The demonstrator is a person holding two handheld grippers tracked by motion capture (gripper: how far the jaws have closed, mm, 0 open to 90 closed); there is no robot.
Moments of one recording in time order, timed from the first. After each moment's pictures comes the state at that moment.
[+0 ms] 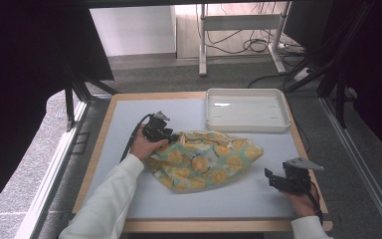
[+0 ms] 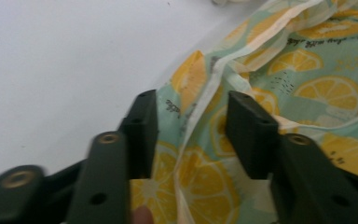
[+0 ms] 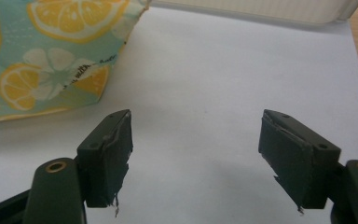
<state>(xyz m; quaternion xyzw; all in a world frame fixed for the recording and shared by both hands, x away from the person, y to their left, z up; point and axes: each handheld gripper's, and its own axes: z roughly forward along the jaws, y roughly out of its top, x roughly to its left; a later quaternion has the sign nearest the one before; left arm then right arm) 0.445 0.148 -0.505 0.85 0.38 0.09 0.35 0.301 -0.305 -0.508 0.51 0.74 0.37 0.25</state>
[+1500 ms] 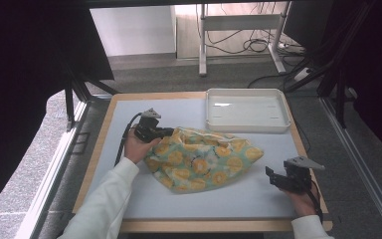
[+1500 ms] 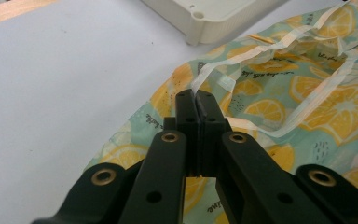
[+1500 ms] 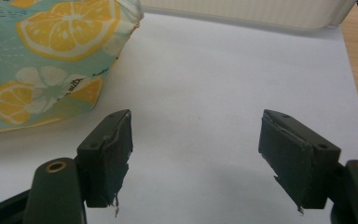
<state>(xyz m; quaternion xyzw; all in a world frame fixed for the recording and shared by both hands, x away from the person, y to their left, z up) 0.419 0.166 -0.475 0.82 0.38 0.09 0.43 0.304 -0.307 -0.507 0.51 0.73 0.37 0.25</state>
